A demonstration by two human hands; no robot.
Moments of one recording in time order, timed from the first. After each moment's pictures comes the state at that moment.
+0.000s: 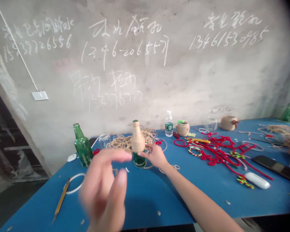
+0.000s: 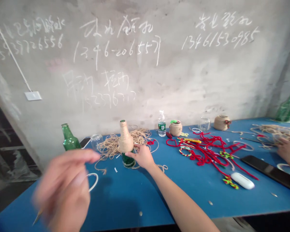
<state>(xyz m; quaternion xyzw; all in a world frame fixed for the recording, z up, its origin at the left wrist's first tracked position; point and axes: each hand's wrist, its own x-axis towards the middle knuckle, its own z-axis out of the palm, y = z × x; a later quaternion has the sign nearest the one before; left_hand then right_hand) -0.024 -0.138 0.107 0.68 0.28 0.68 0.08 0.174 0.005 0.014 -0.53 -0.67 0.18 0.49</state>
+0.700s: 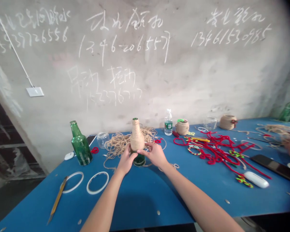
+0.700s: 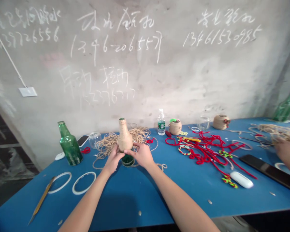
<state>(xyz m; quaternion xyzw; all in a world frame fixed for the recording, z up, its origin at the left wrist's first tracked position) -0.005 0.034 -0.003 0.69 0.29 0.50 0.44 0.175 0.006 0.012 -0.52 -0.67 0.17 0.50</state>
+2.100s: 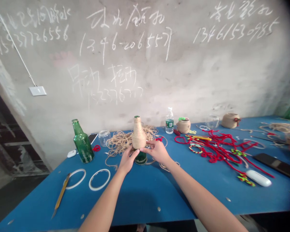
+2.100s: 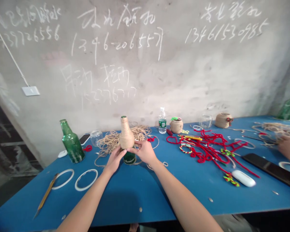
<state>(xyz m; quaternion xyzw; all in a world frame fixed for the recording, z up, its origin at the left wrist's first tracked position) -0.007 0.031 -0.010 0.70 0.30 0.50 0.41 0.187 0.007 0.016 -0.48 -0.71 0.17 0.48</state>
